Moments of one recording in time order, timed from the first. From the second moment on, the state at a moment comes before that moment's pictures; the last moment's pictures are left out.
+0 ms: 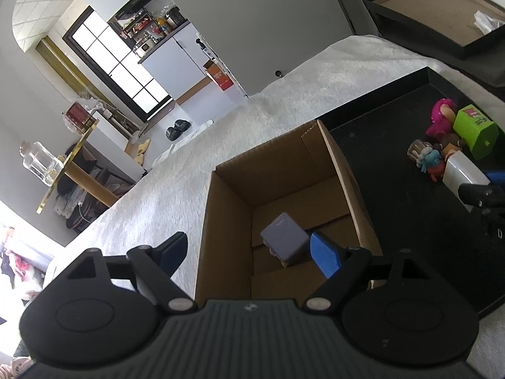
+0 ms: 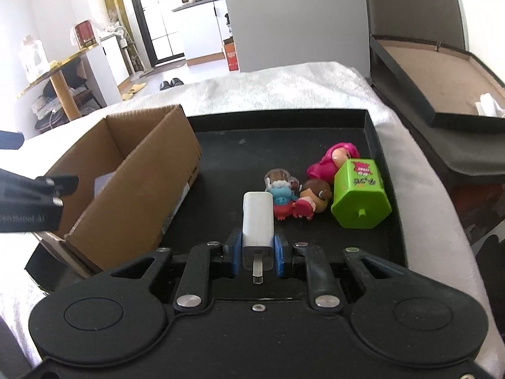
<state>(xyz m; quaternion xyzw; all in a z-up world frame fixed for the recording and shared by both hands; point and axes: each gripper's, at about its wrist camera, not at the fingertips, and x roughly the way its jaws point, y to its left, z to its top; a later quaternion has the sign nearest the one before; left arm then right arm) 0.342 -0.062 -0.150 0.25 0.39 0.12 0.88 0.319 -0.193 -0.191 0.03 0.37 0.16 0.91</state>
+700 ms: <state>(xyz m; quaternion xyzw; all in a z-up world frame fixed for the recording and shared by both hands) 0.325 0.008 -0.127 0.12 0.38 0.15 0.90 0.323 -0.144 -0.130 -0.05 0.34 0.16 0.93</state>
